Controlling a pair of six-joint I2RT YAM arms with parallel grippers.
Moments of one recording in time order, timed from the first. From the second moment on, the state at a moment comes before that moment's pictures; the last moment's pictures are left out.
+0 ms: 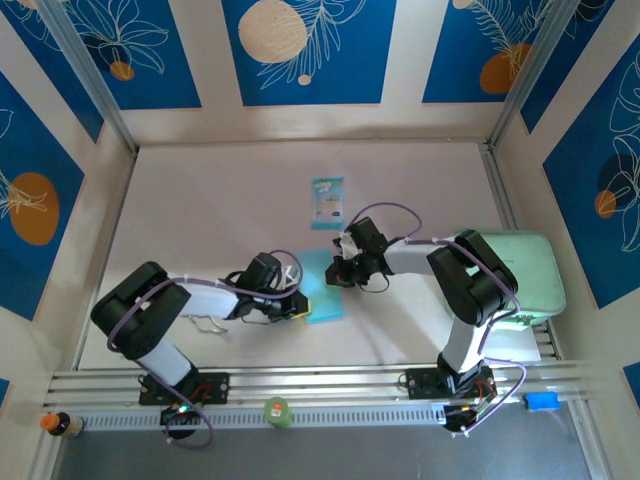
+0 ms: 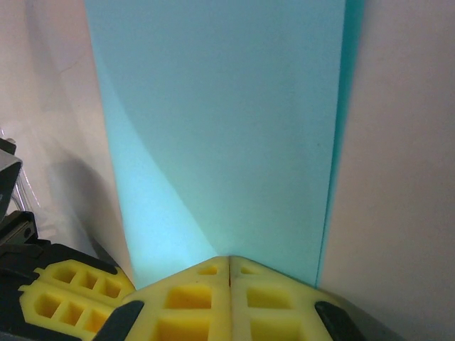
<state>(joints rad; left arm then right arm) -0.72 1.59 0.49 0.22 0.56 -0.94 0.56 1.78 0.84 -0.15 -0.57 0.56</state>
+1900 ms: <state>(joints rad) -0.73 1.52 0.63 -0.02 0.39 -0.82 0.56 1.78 0.84 -0.15 -0.57 0.56</state>
